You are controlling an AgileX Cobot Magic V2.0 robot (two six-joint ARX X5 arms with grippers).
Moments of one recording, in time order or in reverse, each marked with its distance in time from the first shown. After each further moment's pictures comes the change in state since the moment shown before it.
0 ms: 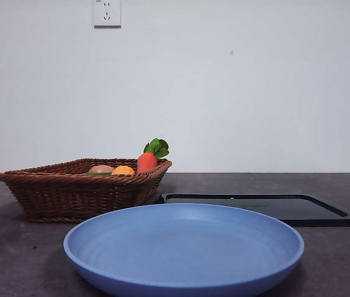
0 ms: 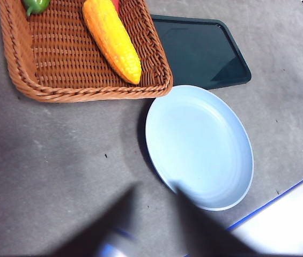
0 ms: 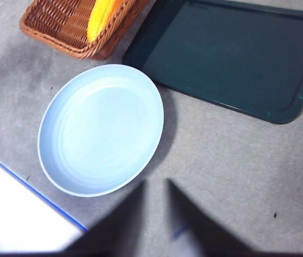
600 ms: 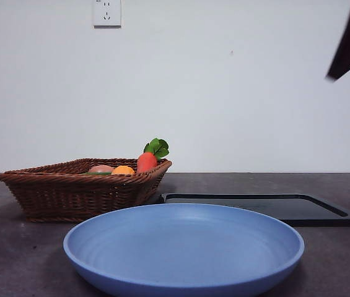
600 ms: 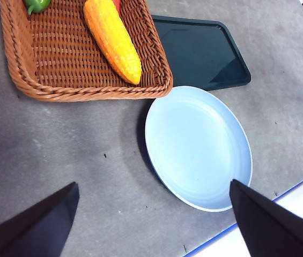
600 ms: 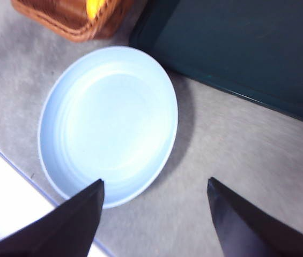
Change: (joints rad) left arm 0.000 0.000 0.000 0.000 0.000 -0.015; right arm 0.115 0.298 0.000 0.162 -0.008 0.057
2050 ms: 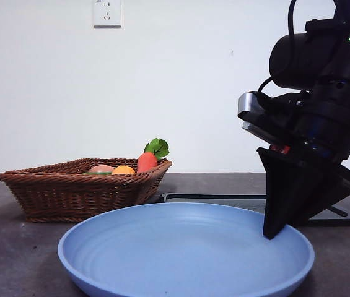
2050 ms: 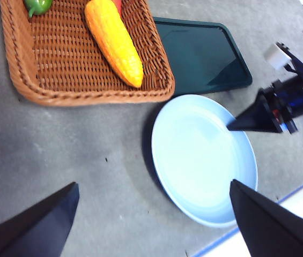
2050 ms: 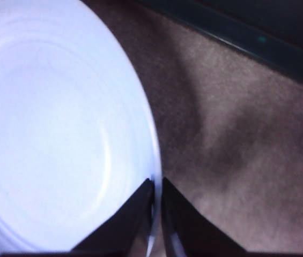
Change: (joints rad) left arm -0.001 0.045 0.000 0.045 0.000 -0.008; right arm 0.211 0.568 0.001 0.299 0.100 0.102
